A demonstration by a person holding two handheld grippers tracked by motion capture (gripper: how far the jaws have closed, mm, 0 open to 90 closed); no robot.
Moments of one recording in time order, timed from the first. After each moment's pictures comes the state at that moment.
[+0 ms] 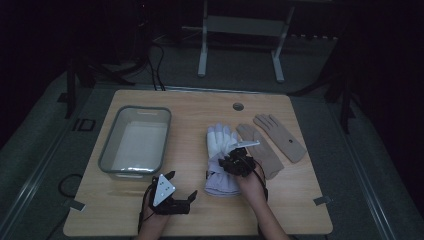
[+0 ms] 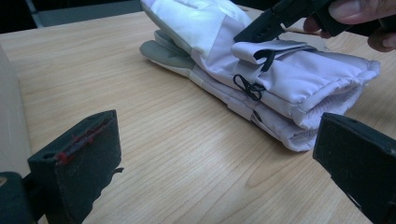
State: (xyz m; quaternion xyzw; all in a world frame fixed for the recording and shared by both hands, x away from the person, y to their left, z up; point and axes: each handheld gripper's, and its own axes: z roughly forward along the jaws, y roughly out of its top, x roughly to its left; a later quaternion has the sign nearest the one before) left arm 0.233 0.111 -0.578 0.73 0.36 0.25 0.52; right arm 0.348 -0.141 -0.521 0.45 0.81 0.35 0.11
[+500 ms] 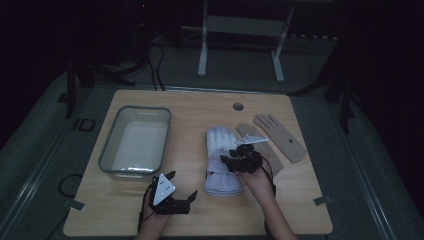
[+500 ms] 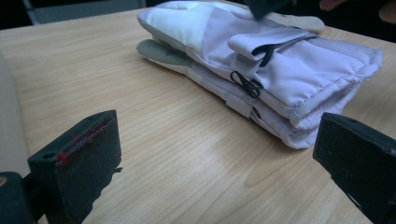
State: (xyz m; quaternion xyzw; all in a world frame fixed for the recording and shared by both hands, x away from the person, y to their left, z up) left arm 0.236 0.111 -0.578 0.74 0.36 0.23 0.52; right arm 0.348 -0.160 -0.493 0.41 0.81 0.39 0.13
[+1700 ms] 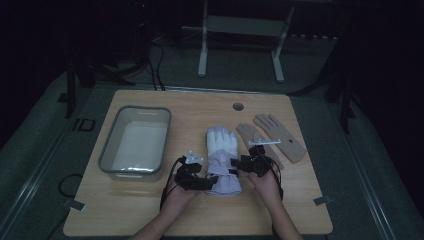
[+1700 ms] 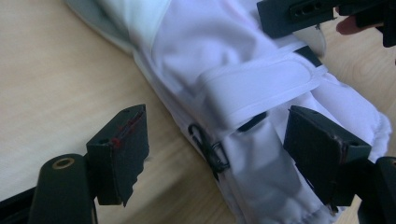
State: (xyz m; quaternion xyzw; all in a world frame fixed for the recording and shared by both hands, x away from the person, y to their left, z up) left arm 0.305 0.049 -0.550 0.78 0.45 0.05 0.43; right arm 0.357 -0.193 -0.522 0.50 0.78 0.37 0.07
